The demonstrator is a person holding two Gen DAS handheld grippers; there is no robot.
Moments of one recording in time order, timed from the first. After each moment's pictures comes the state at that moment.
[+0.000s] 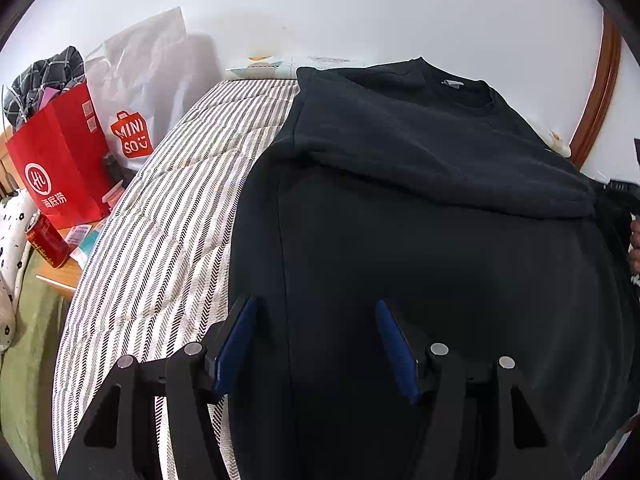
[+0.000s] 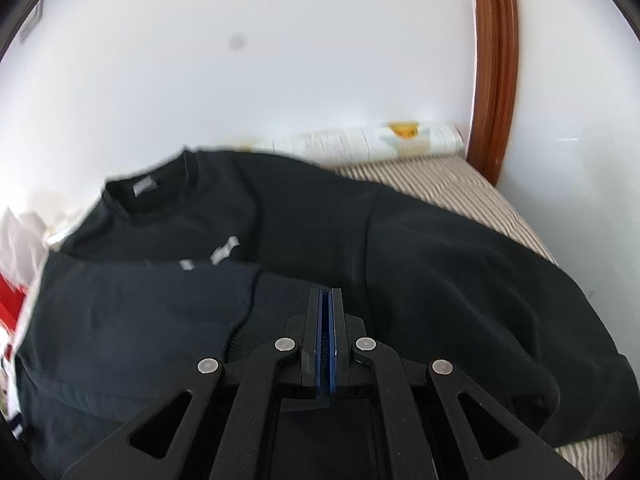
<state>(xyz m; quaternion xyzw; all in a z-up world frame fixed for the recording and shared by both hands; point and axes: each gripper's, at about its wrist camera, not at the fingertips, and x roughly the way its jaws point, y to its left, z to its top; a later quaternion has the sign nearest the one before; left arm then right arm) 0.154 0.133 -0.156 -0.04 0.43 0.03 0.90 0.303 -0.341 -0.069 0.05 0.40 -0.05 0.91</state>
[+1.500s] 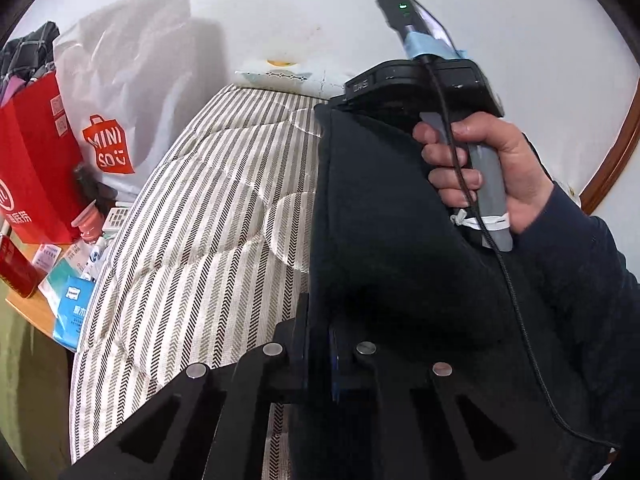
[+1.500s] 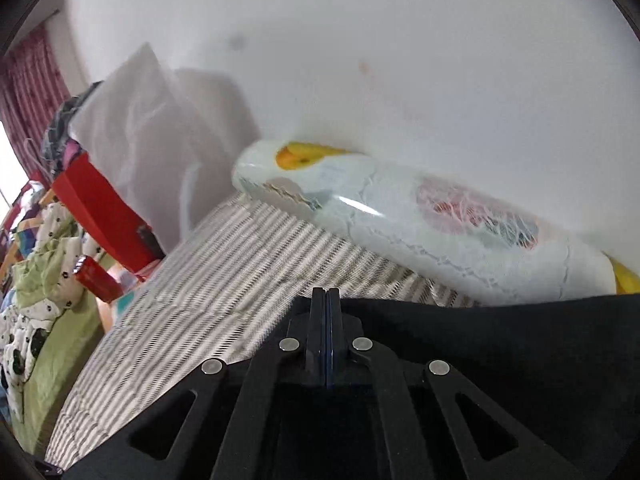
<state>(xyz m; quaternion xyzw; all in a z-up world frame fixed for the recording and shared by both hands) 0.248 0.193 -0.149 -0.10 0.44 0.00 0.89 0.487 0.132 -0.108 -0.07 0.43 0.32 0.84</state>
